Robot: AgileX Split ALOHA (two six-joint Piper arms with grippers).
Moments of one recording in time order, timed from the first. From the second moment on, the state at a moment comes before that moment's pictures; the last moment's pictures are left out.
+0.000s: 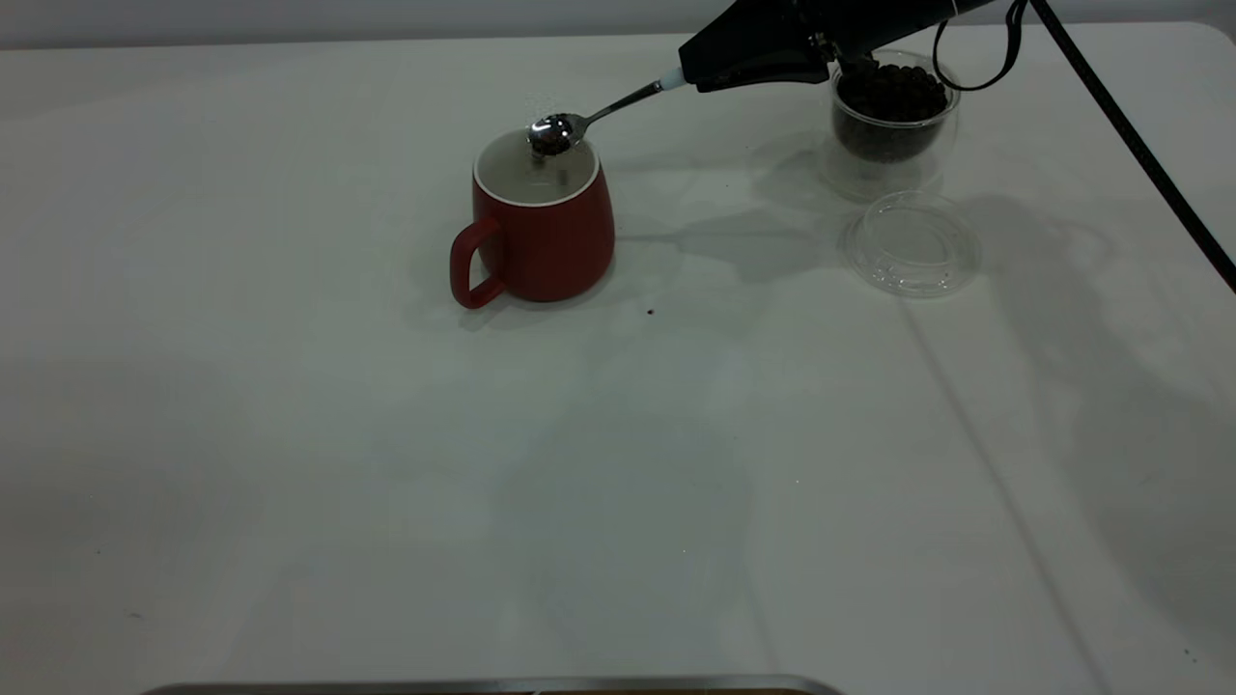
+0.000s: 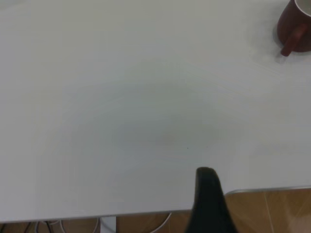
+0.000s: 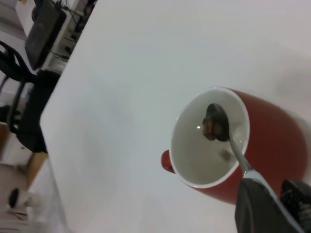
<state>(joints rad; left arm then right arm) 0.01 -0.02 -0.49 -0.03 1.14 0.05 0.19 2.51 -1.68 1.37 1.01 -1.27</state>
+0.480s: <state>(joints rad) 0.01 -0.02 -0.49 -0.03 1.14 0.05 0.22 2.44 -1.68 1.32 0.94 -1.46</state>
